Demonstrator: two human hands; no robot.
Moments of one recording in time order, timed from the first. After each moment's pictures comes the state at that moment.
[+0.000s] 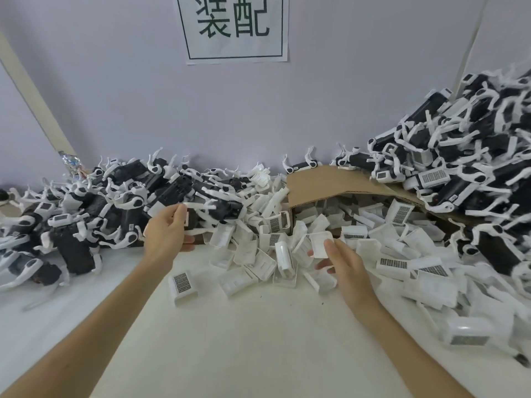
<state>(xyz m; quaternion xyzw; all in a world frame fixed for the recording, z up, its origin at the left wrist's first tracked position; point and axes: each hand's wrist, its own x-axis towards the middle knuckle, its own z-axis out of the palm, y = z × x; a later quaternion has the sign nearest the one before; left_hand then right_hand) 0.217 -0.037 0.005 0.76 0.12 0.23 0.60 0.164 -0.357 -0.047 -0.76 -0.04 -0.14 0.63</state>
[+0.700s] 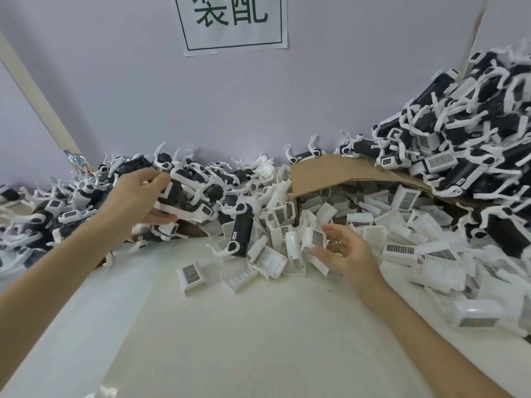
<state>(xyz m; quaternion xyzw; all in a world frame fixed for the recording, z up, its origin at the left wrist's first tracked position) 0.166 -0.014 0.099 0.83 0.09 0.15 0.53 0.161 -0.357 -0.039 -0.73 -0.04 -0.11 0.67</state>
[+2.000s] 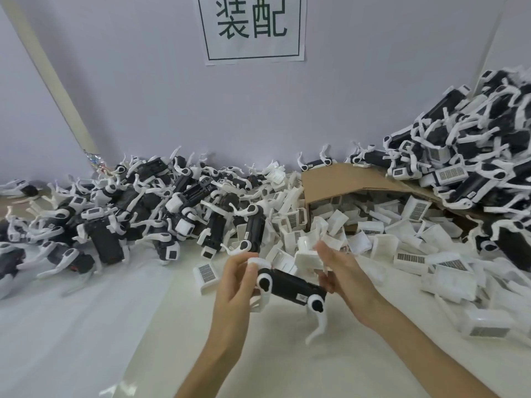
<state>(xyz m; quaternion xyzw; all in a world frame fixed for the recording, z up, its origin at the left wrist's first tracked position) 0.077 -0.126 -0.034 0.65 -0.03 0.16 0.74 0.130 -0.318 -0.023 -0.70 -0.09 0.04 0.71</state>
